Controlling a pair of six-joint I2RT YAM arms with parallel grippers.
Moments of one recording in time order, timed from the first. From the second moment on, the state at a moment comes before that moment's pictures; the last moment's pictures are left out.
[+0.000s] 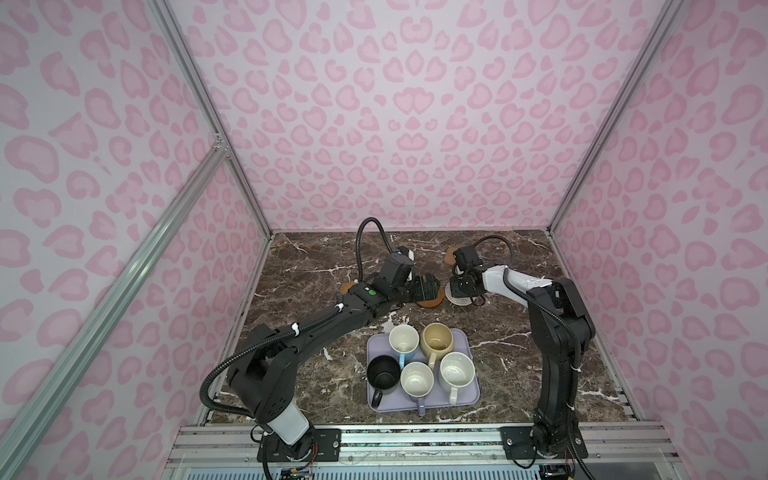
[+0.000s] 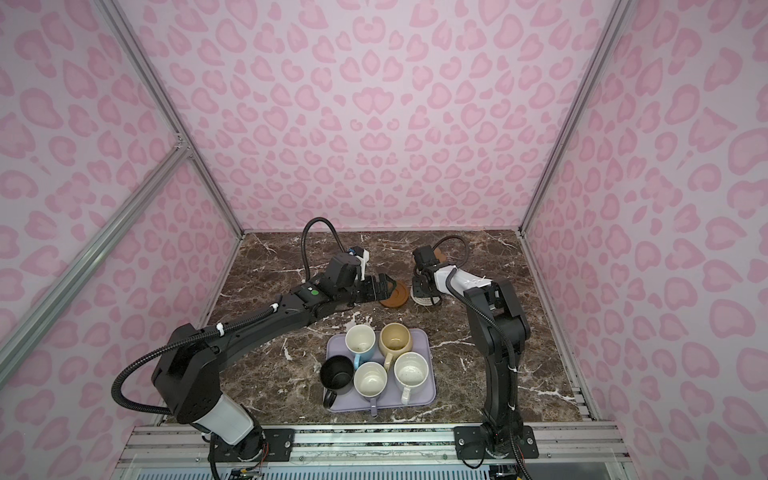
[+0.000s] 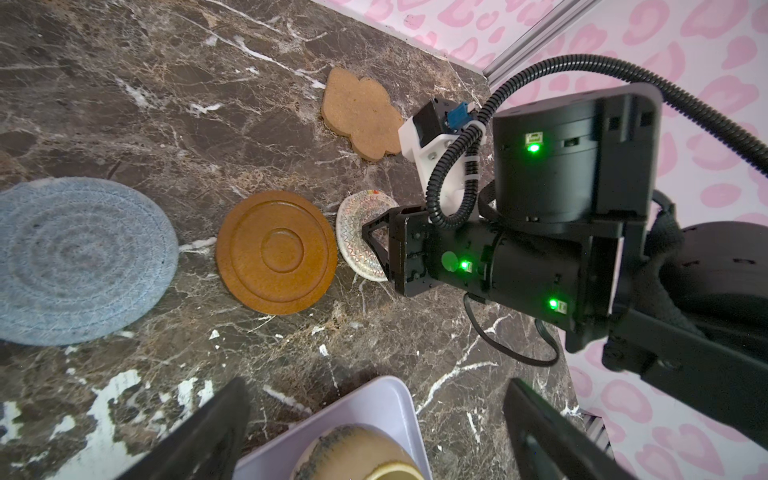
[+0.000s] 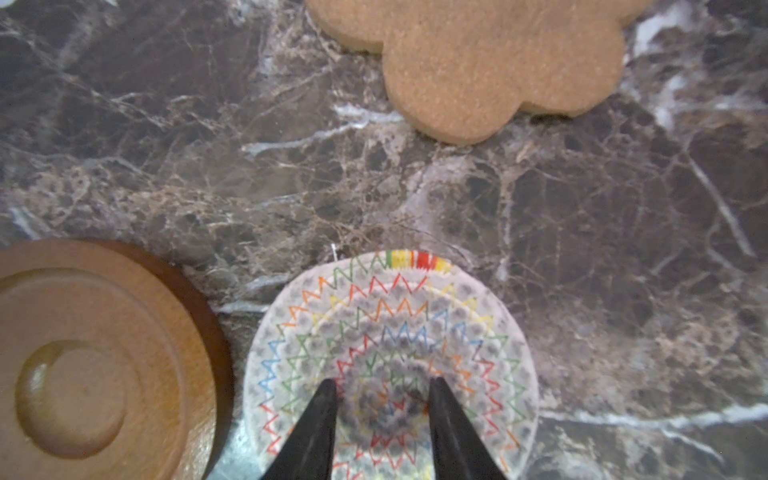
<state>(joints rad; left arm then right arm) -0.73 1.63 1.21 -0.21 0.08 -0.72 0.36 2.03 1.37 -0.49 0.11 0.28</state>
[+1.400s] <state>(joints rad) -0.74 1.53 1.14 -0.21 -0.03 -0.65 0.29 2.26 1.85 -0.65 0.15 0.18</state>
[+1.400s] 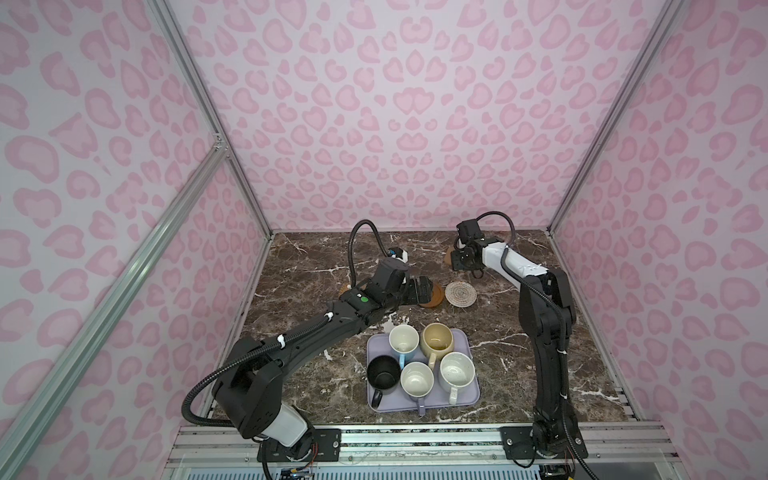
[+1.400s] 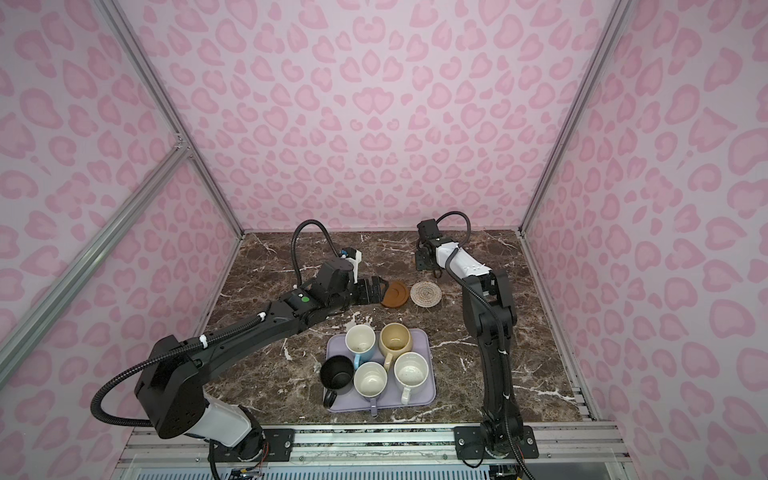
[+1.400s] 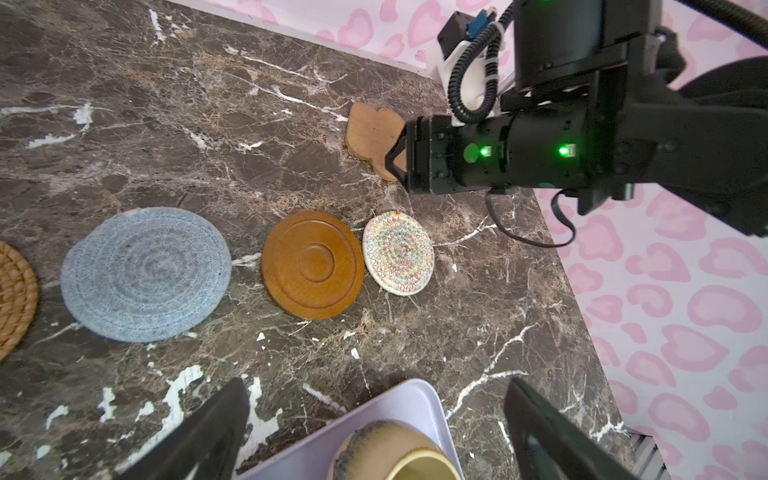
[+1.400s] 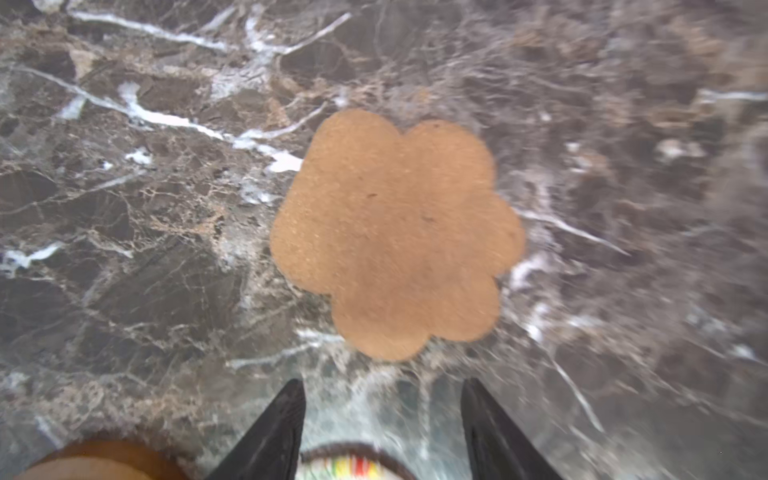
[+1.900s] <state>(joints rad) -0.74 1.50 1.12 -0.20 -0.04 -0.62 0.30 2.45 2.08 -0.77 0.20 0.12</state>
